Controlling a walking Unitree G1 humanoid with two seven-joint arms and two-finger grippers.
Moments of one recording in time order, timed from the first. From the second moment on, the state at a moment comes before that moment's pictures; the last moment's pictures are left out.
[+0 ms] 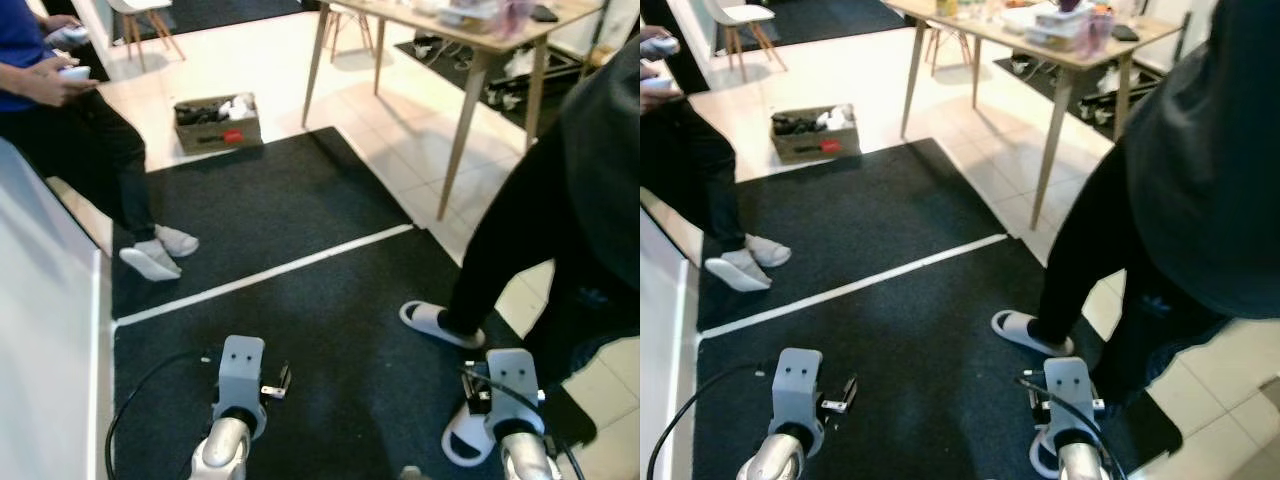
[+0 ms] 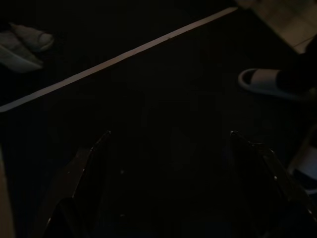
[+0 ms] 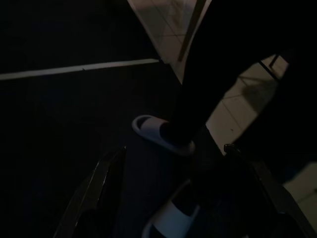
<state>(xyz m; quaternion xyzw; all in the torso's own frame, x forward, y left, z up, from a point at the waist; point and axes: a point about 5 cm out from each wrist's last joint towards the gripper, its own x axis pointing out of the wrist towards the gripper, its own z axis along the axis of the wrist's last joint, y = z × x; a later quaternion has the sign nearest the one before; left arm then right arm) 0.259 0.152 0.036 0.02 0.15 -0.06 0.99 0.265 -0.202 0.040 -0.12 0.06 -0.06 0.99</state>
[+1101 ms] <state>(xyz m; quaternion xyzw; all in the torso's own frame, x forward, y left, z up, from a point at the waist) 0.262 0.153 0.036 0.01 0.15 -0.05 0.99 0.265 -0.201 0.039 -0.10 0.06 -0.06 0.99</state>
